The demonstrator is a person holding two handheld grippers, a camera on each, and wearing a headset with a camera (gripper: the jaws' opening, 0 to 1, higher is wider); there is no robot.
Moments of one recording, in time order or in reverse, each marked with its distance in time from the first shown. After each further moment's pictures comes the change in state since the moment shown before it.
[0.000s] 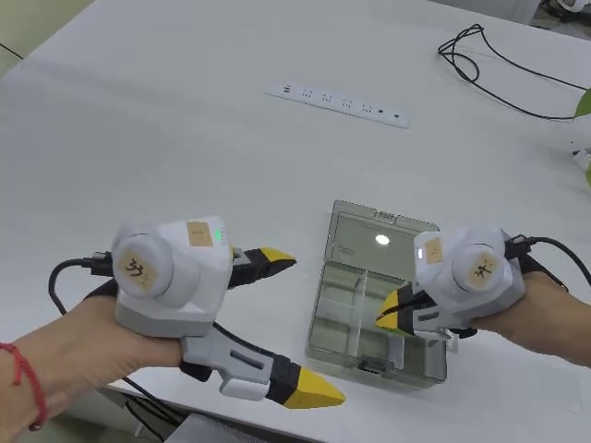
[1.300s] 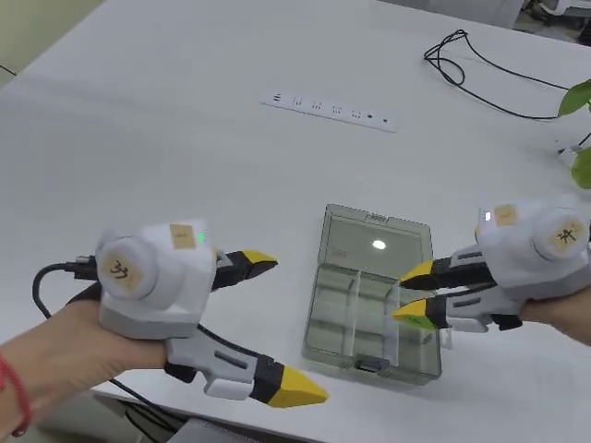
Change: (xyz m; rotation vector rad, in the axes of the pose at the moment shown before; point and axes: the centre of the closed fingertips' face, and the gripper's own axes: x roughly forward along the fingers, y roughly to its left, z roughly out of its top) left arm -0.011 0.003 -0.005 0.009 0.032 0.029; right arm -0.067 -0.007 0.011 0.238 -0.223 -0.100
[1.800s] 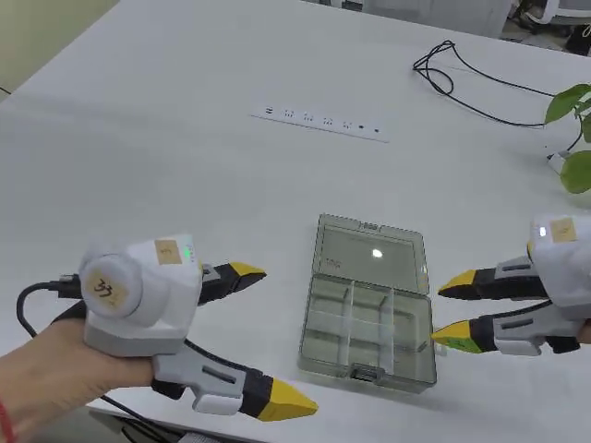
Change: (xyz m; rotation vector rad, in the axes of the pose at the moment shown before) left arm -0.004 -0.001 -0.002 -0.001 0.008 0.010; right arm -0.044 0.003 -0.030 0.019 0.026 -0.048
